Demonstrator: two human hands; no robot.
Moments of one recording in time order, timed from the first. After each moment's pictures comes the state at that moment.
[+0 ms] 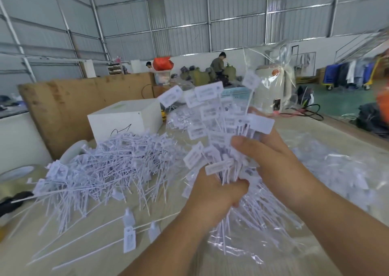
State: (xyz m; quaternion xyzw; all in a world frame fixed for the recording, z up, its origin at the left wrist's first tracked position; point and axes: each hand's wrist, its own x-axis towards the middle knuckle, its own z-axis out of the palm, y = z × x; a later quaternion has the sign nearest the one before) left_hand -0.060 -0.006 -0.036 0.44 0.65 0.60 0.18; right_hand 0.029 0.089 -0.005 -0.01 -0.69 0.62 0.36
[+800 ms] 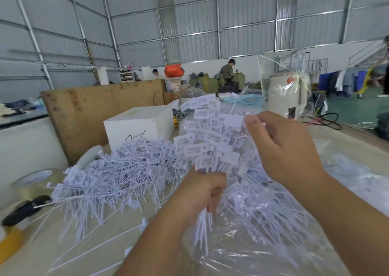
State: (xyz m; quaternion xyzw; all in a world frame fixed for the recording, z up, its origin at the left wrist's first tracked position) left_hand -0.118 -0.022 -0.020 0.35 0.66 0.59 0.30; right_hand -0.002 0.098 0.024 -0.18 -0.82 0.17 0.52
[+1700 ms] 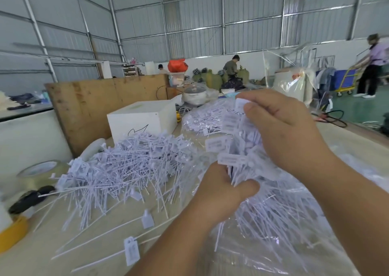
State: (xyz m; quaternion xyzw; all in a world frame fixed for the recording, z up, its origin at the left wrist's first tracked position) left_hand -0.089 -0.022 -0.026 0.49 0.64 0.56 0.18; right_hand -0.003 0.084 0.047 -0.06 -0.79 0.33 0.51
